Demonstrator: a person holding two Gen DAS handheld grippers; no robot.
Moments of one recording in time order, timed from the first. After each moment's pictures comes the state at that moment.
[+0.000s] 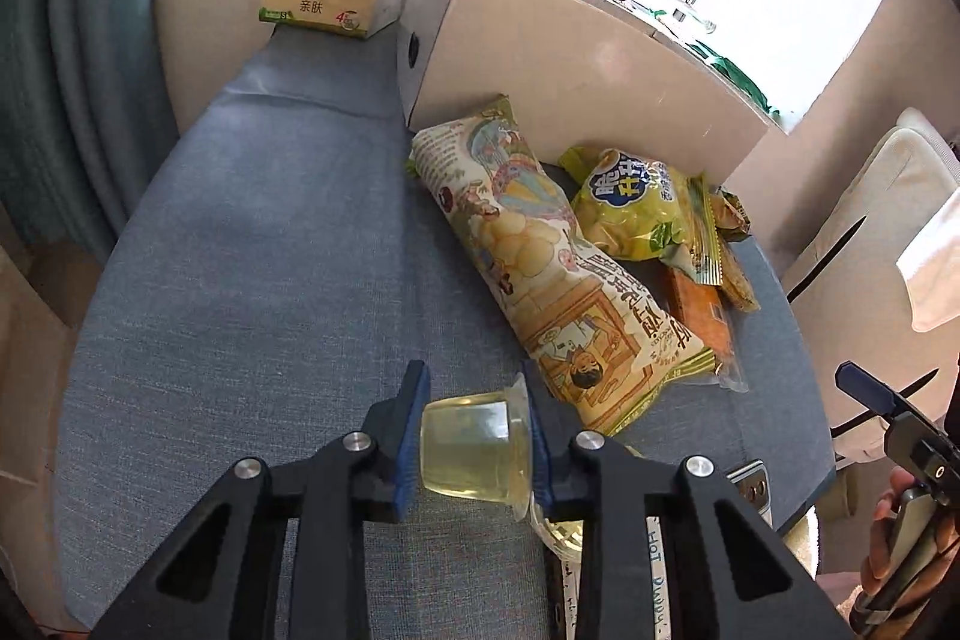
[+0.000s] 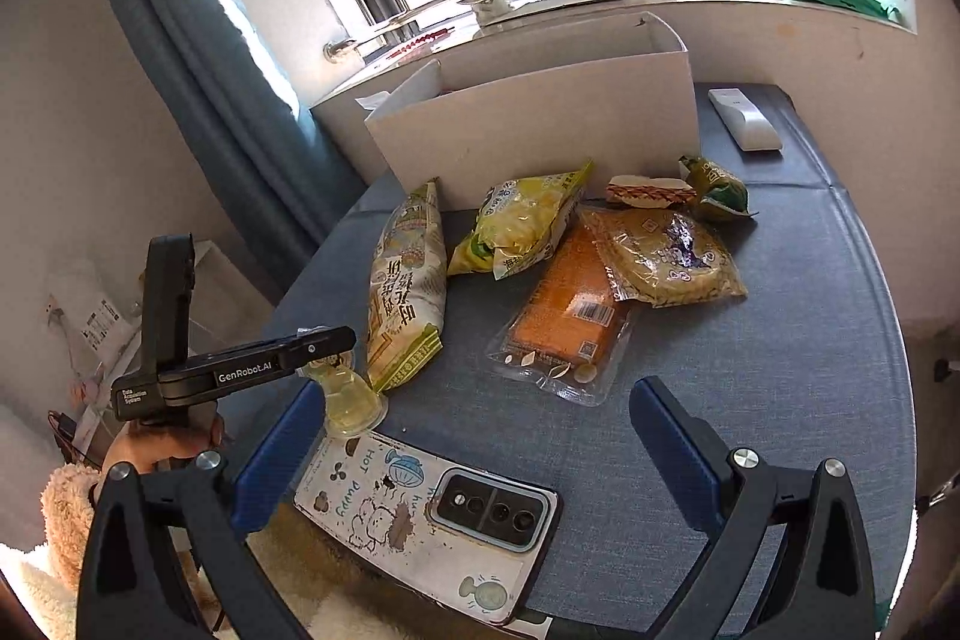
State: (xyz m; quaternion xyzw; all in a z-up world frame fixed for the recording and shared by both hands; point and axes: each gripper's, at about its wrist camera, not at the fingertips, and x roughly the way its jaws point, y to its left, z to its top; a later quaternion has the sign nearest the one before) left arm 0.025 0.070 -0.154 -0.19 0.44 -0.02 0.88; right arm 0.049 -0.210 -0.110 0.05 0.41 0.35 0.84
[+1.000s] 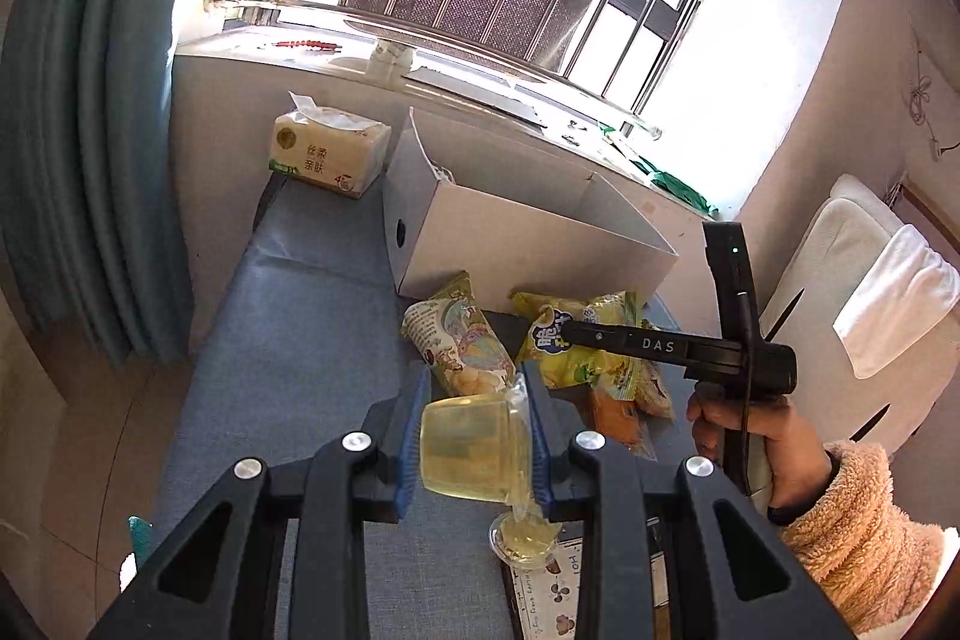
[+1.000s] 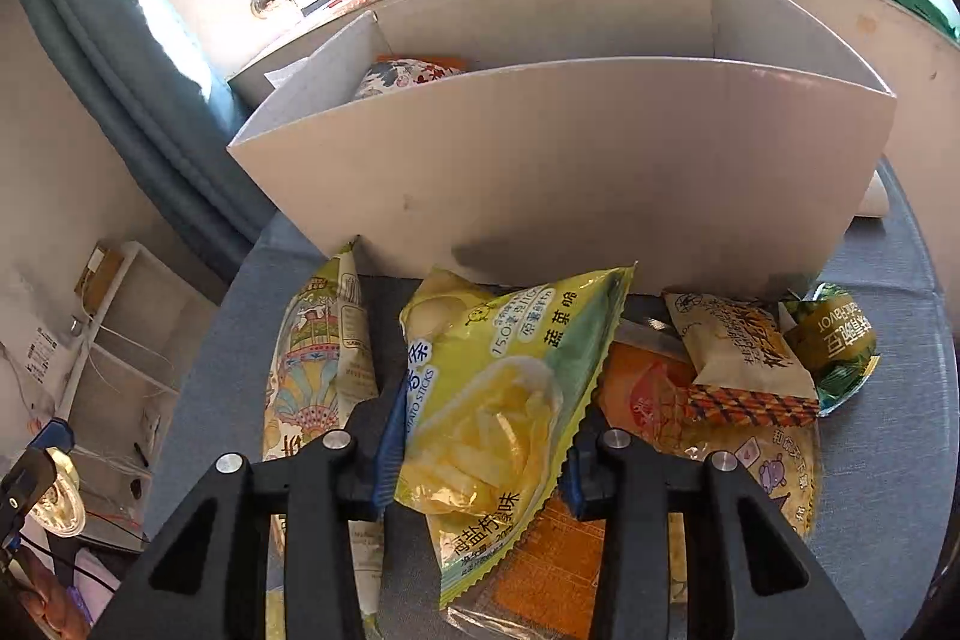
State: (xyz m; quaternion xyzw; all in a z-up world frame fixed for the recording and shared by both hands) left arm -0.014 0.096 -0.065 -0.20 0.31 -0.03 0.93; right arm 0.182 -0.121 -0.128 0.02 0.47 0.32 0.82
